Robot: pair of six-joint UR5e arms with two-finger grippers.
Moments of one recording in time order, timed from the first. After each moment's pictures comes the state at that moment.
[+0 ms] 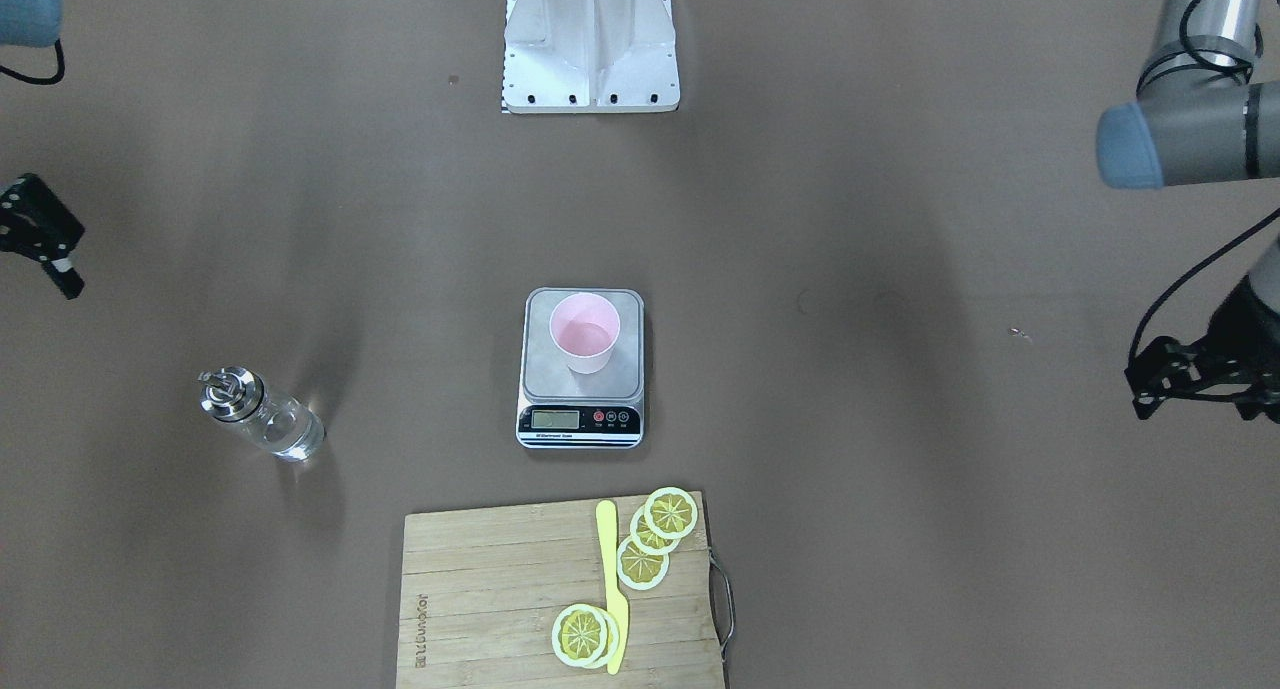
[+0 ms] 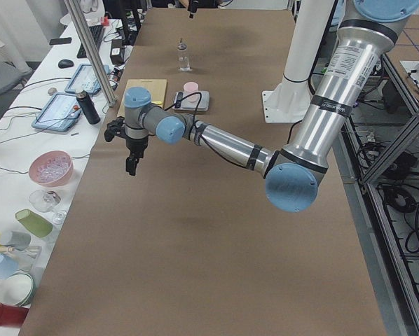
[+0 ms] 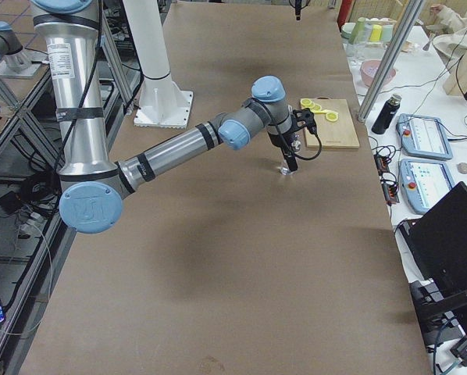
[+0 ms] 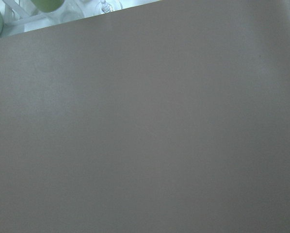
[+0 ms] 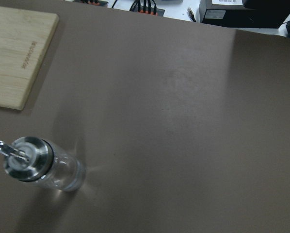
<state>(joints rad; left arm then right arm) -1.30 -1.94 -1.55 -1.69 -2.14 -0.37 1.25 -1.47 1.94 -1.39 2.17 0.44</state>
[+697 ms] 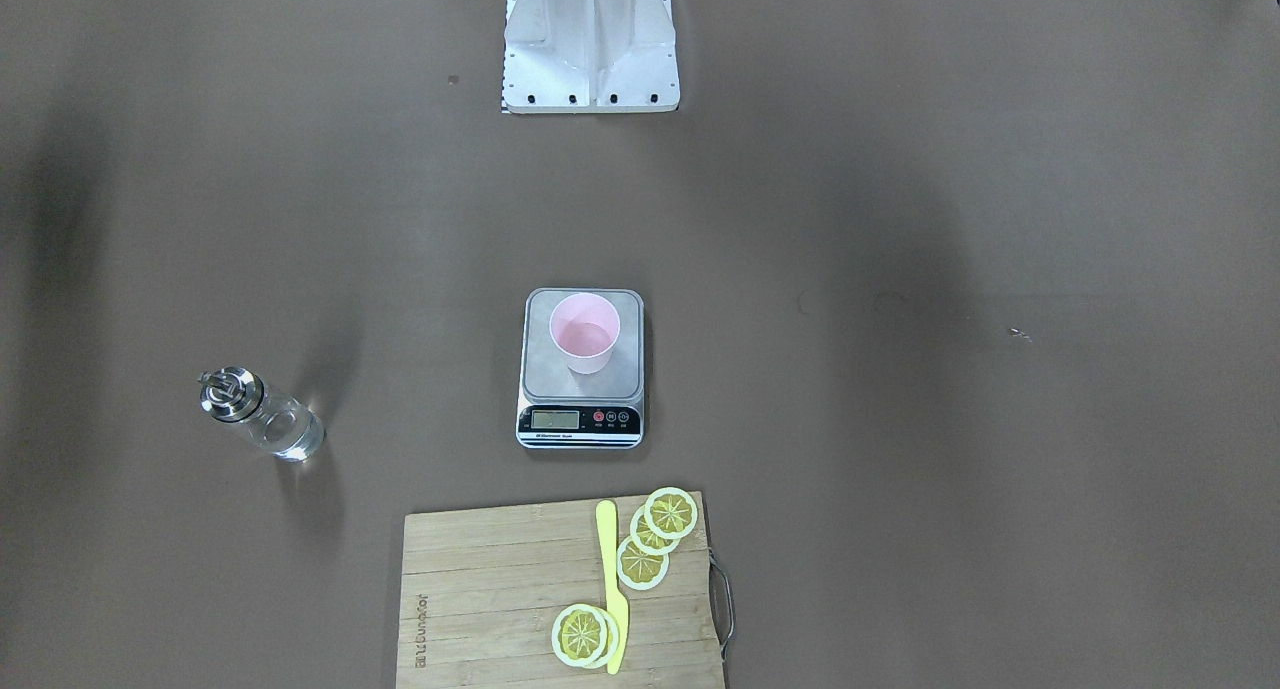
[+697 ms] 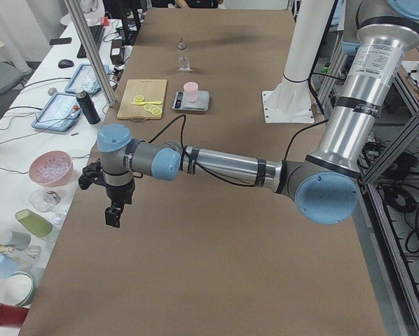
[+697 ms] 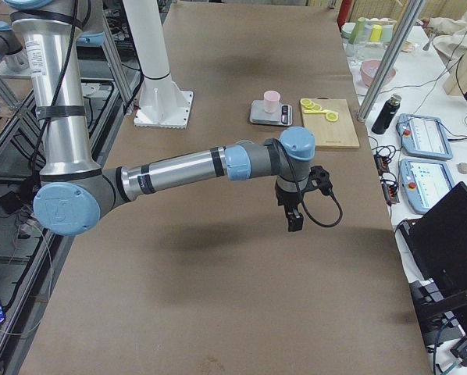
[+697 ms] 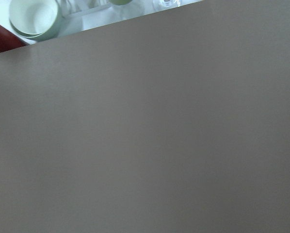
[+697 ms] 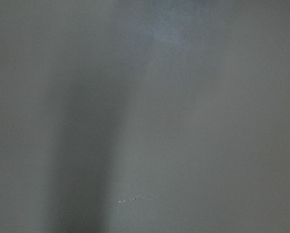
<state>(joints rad) -1.53 -1.88 -1.41 -1.66 -2.14 -0.05 1.51 -1.48 1.68 -1.67 2.28 -0.21</state>
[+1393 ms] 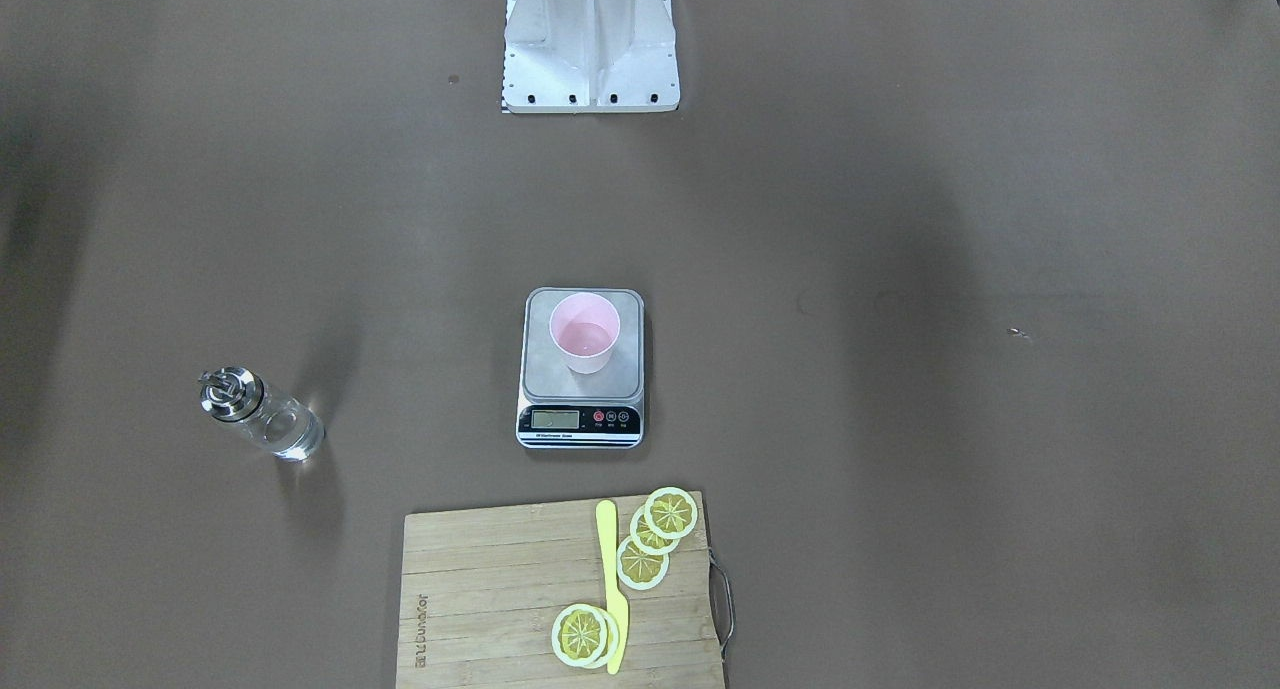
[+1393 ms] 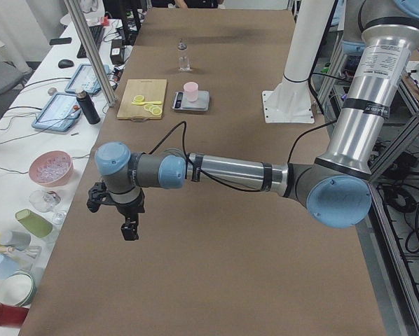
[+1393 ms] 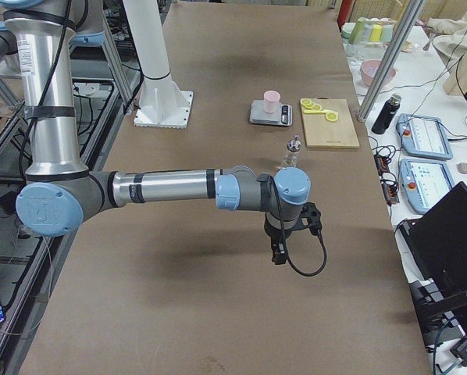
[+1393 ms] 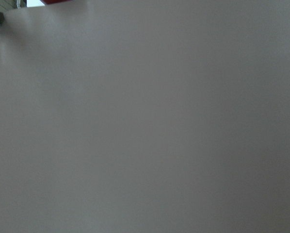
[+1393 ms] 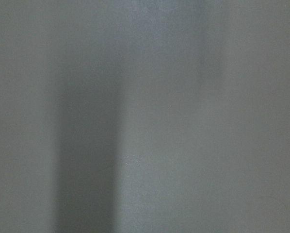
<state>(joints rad) -1.58 -1.83 -1.41 -1.50 -2.26 -0.04 1.57 -1.55 1.63 -1.67 2.34 -0.12</state>
